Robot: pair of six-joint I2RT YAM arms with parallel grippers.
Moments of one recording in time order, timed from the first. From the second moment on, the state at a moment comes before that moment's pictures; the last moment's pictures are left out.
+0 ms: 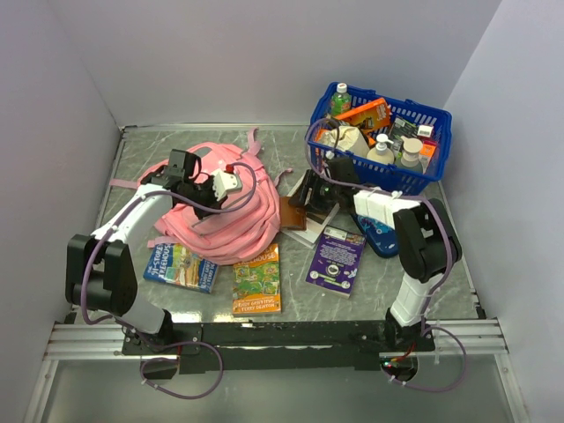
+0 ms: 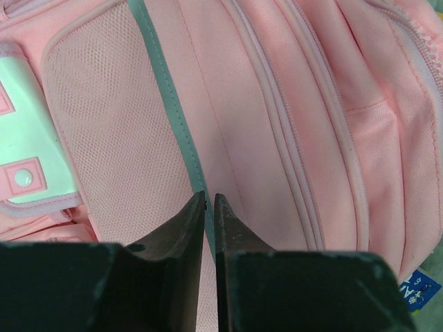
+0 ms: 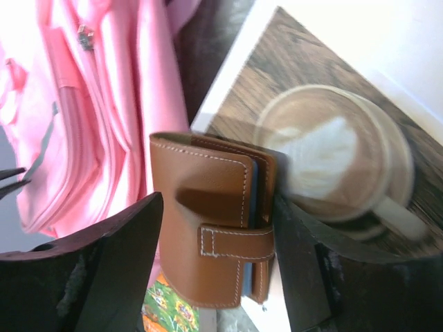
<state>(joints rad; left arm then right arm) -0.22 1.52 1.15 -0.66 0.53 0.89 0.36 1.79 1.09 -0.07 -0.39 0.69</state>
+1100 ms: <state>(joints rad) -0.27 1.52 1.15 -0.67 0.51 0.87 0.43 1.74 0.74 0.38 -0.59 1.04</state>
